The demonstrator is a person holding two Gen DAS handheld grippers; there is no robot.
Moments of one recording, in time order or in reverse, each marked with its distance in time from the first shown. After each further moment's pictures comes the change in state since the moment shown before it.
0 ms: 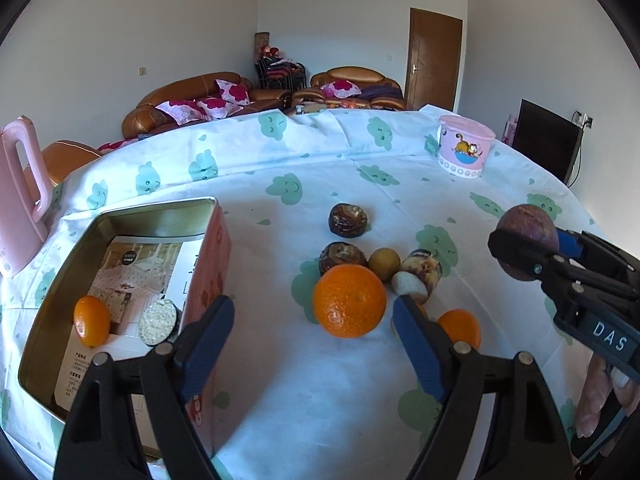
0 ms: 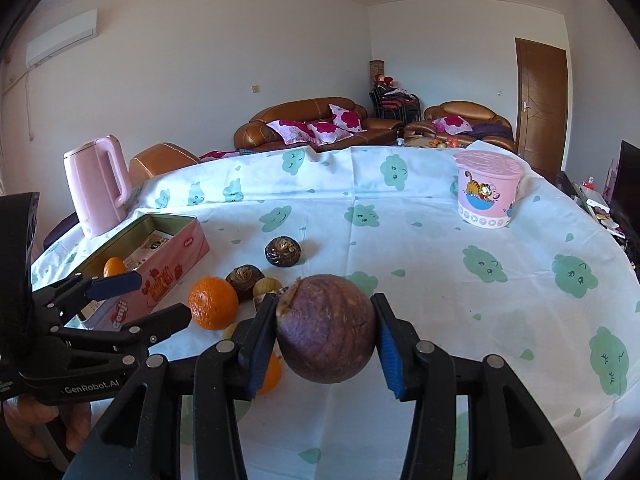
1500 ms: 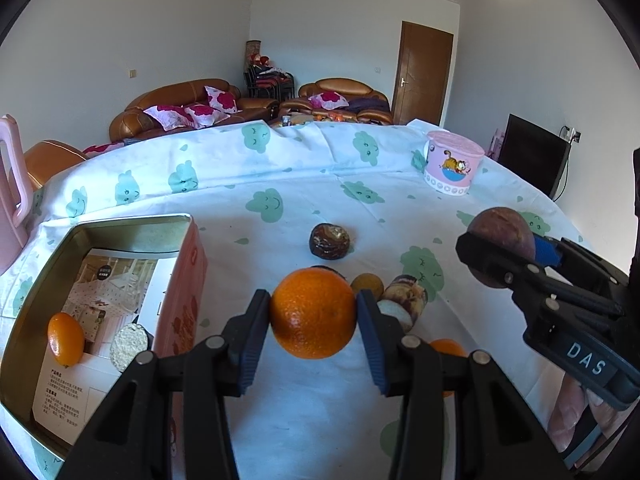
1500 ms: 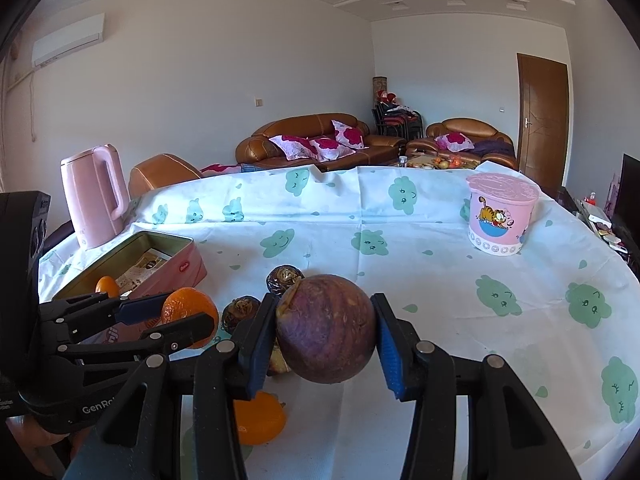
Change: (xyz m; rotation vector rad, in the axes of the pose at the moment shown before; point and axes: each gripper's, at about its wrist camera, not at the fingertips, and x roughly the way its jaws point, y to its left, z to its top) left arm 0.007 0.002 0.008 -0.028 -0.049 -0.071; right arm 0.011 0.006 0.007 -0.023 -0.071 0.007
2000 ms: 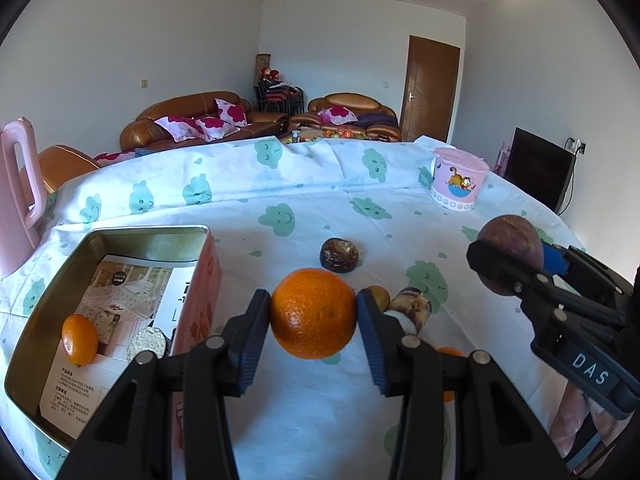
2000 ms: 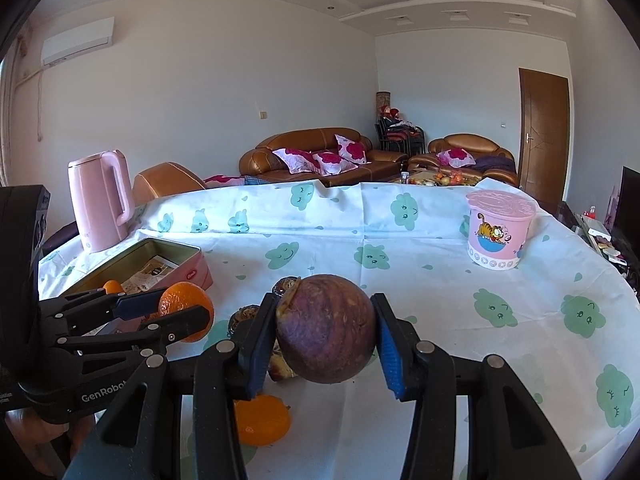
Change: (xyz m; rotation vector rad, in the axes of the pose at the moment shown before) left arm -0.011 0.003 0.000 -0.016 -0.058 0.029; right arm -0.011 0.005 -0.001 -0.027 -0.056 0.002
